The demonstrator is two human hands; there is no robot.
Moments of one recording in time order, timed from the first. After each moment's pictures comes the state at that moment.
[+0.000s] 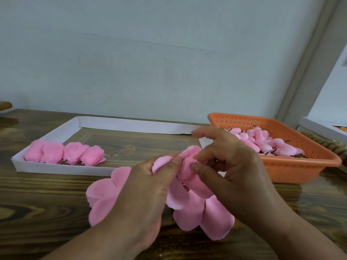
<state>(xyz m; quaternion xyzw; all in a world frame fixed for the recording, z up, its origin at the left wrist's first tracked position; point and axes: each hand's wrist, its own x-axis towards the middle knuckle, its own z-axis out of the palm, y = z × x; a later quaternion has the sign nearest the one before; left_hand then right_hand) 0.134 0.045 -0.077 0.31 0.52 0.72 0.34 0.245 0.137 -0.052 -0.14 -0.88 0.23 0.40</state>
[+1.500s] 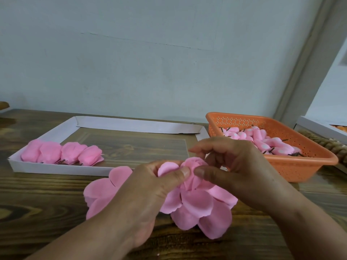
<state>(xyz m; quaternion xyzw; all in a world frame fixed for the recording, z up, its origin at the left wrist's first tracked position) 0.125 0.045 -0.079 0.34 0.54 0.65 0.42 0.257 0.160 -0.046 -0.11 -0.89 0.33 0.30</state>
